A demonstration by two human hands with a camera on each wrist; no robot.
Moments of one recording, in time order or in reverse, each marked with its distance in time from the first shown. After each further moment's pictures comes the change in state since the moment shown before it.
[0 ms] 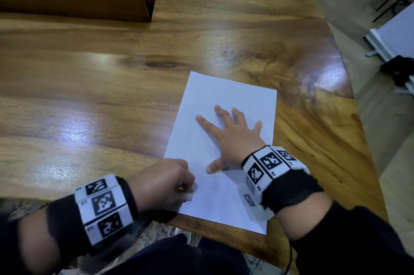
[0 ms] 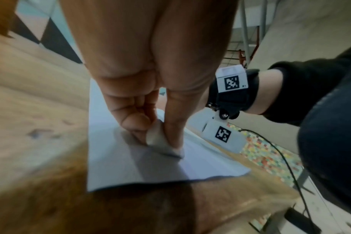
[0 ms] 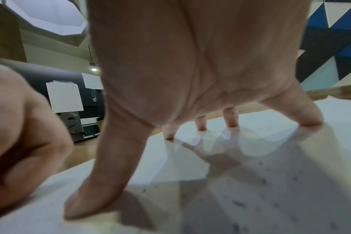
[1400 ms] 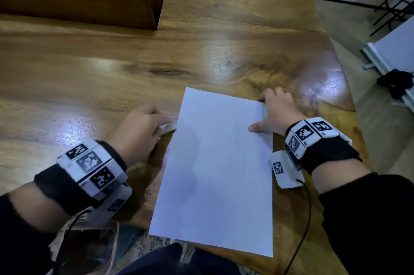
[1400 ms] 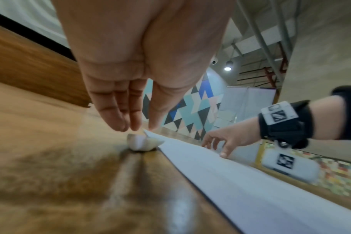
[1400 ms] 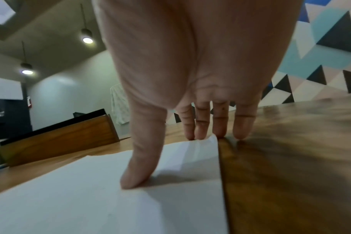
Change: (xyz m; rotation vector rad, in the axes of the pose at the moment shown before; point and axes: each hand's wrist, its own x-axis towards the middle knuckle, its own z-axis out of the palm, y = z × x) left_hand 0.021 -0.044 -0.060 0.028 0.616 -0.211; right_hand 0.030 0.081 -0.049 0.198 0.294 0.294
